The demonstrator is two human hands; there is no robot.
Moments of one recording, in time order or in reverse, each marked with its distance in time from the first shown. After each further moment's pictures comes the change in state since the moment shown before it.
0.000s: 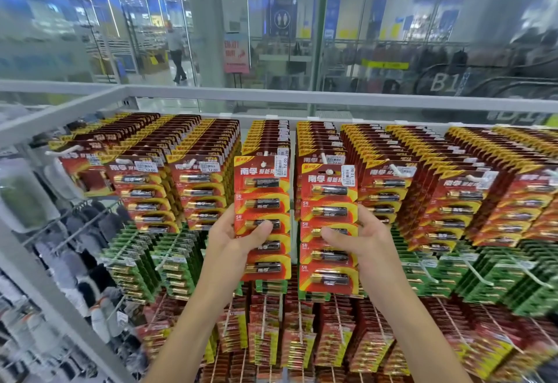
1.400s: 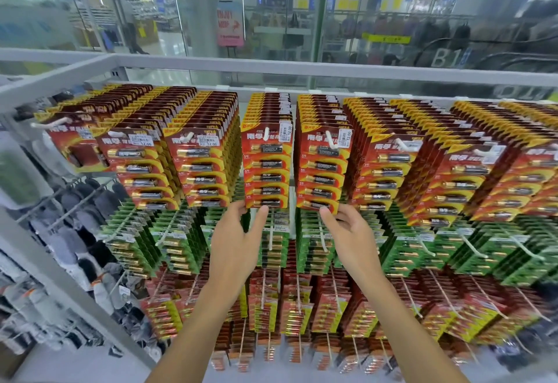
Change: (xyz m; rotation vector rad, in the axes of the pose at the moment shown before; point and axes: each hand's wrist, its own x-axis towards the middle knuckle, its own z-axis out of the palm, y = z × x) left_hand 0.011 -0.066 -0.011 0.759 0.195 -0.035; right_hand 0.017 0.067 -0.005 -0.516 0.190 0.088
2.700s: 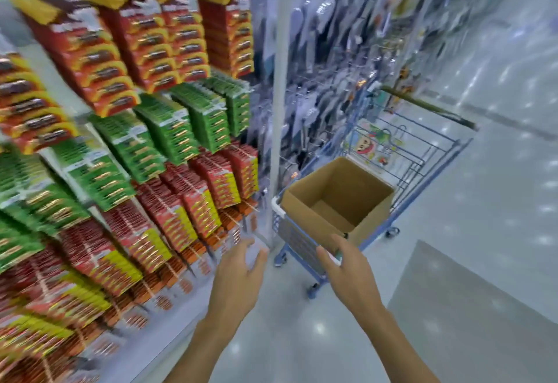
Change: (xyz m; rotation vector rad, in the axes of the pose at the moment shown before) left_hand -0.402 0.114 0.285 0.036 -0.932 0.301; right_hand -0.399 0.237 -0.356 -0.389 0.679 0.546
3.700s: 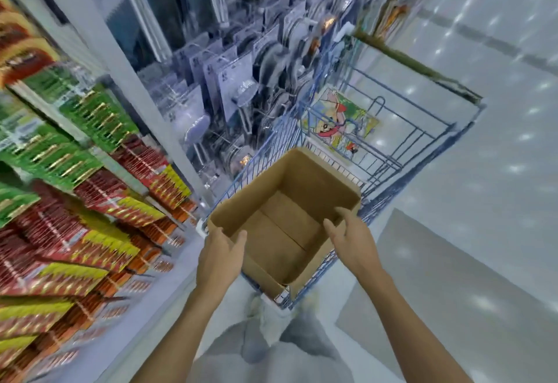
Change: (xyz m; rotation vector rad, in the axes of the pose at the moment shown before) left_hand 0.265 0.082 0.220 0.116 -0.221 -0.400; right_hand 0.319 0.150 -0.098 -0.139 -0.104 0.224
